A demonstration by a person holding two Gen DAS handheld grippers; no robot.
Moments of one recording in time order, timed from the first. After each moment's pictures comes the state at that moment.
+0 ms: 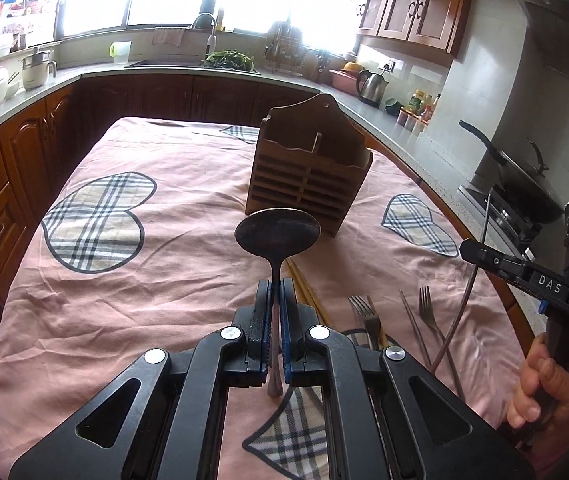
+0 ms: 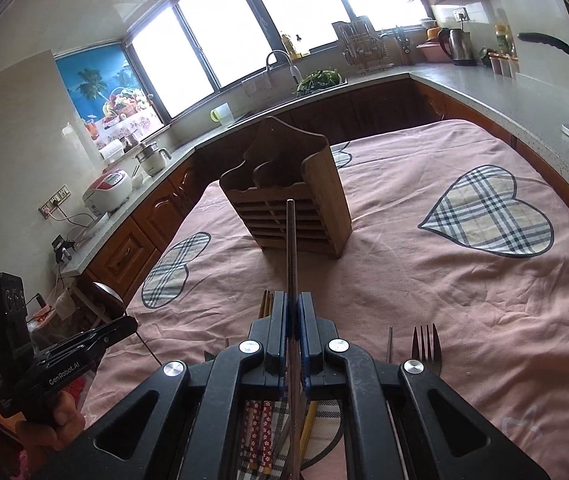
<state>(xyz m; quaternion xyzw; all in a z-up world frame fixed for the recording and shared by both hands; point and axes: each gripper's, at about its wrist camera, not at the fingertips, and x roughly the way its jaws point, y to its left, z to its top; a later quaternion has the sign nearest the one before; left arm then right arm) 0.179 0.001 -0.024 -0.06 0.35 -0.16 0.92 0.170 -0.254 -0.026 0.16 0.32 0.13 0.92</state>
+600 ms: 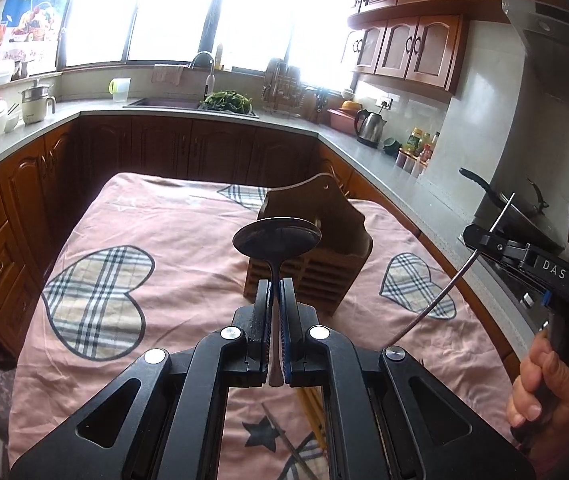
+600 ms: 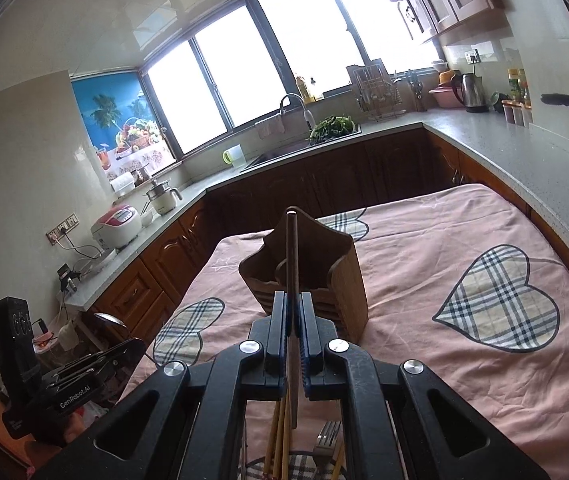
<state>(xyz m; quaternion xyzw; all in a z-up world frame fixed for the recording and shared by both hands) 0.228 -0.002 0.033 -0.07 0.28 -0.16 0.94 0.218 -0.255 0.042 0.15 0.24 0.13 0.95</state>
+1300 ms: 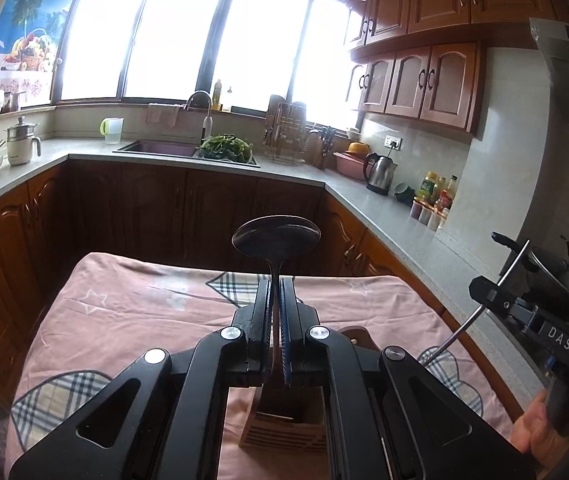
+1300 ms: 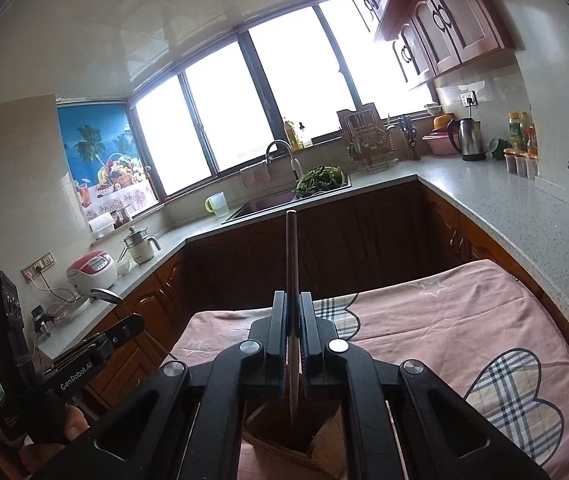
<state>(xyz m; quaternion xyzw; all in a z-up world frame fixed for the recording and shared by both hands) 0.391 -0.033 0.061 -0.08 0.22 -0.15 0.96 0.339 -0.264 0.062 0.15 0.19 0.10 0.96</state>
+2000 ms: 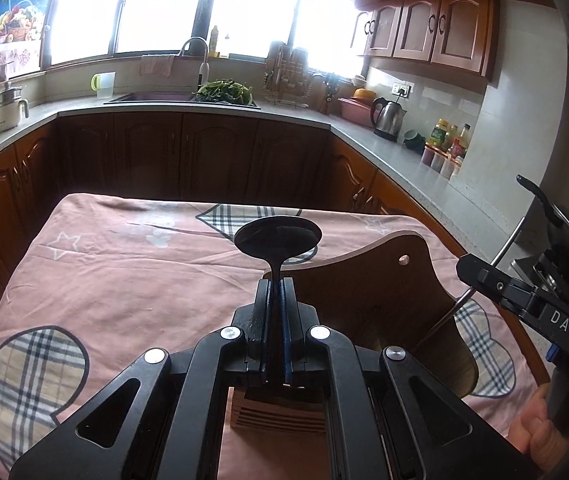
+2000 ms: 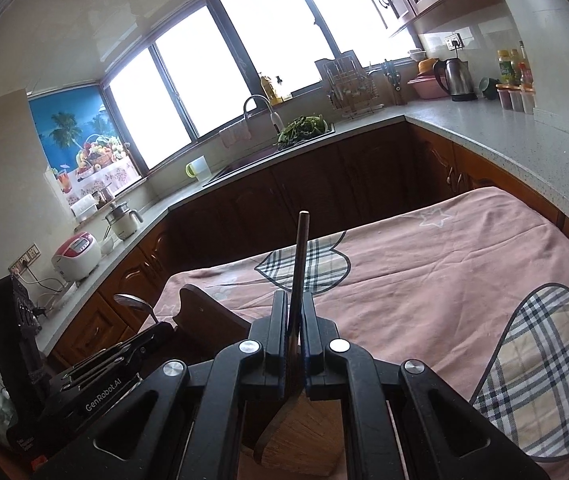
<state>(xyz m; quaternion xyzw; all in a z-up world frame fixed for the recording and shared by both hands) 0.417 -0.068 -0.014 -0.05 0.30 -0.15 0.94 0.373 -0.265 -0.009 0.19 0.26 0.09 0.94</state>
